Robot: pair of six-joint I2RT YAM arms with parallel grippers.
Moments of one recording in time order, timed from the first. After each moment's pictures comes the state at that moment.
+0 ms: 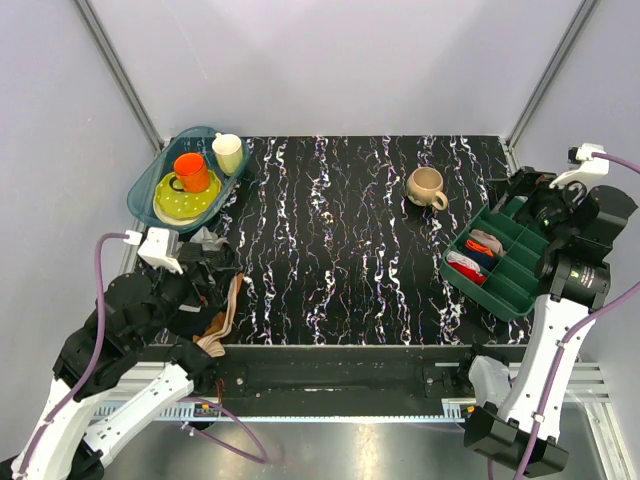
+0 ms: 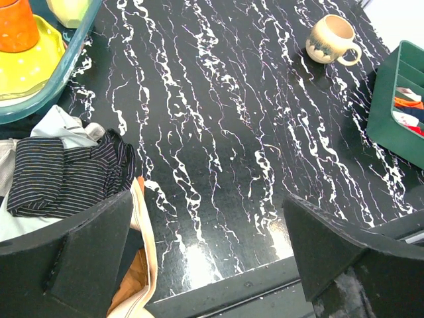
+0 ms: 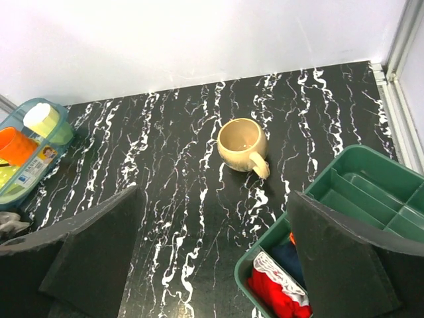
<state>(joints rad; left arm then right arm) -0.65 0.40 0.99 -0.91 -0.27 -0.36 -0.43 0.85 1.20 -0.50 -0.57 0.18</state>
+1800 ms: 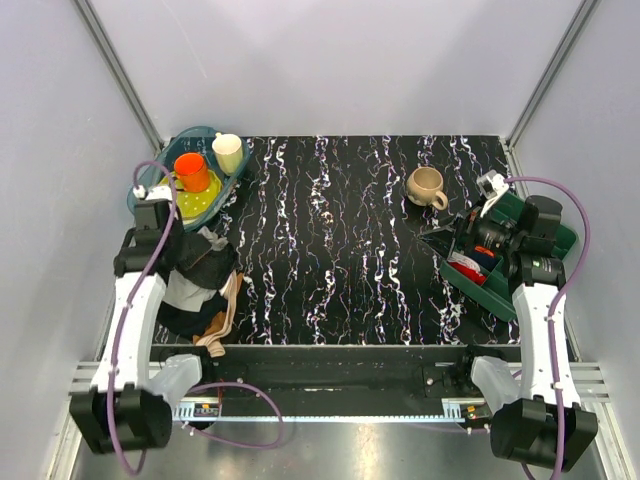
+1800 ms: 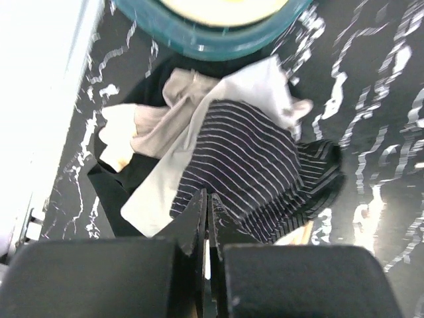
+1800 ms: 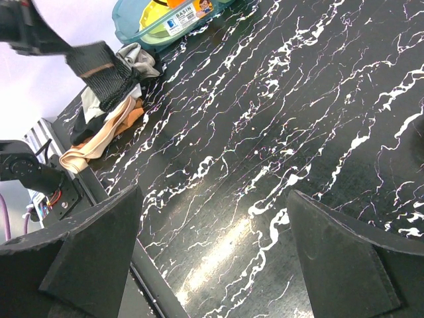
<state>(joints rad) 0.09 1.05 0.89 -0.69 -0.19 -0.14 -0.20 0.90 0.86 -0.39 -1.07 0.01</state>
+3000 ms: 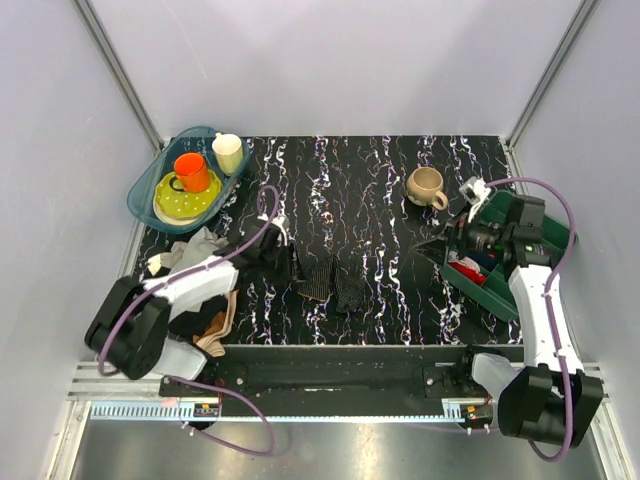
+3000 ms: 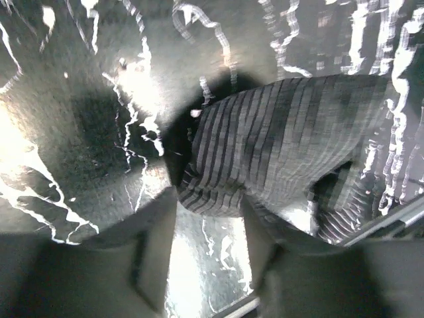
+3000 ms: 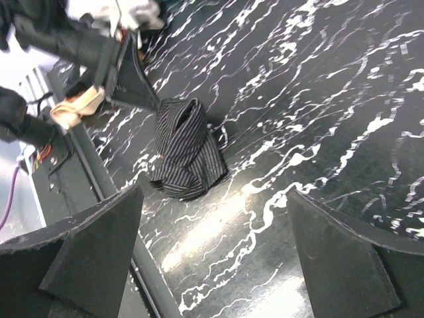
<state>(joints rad) -0.56 1.43 0.70 -0.19 0.20 -0.63 -0.19 1.02 0.86 -0.49 -1.12 -0.22</state>
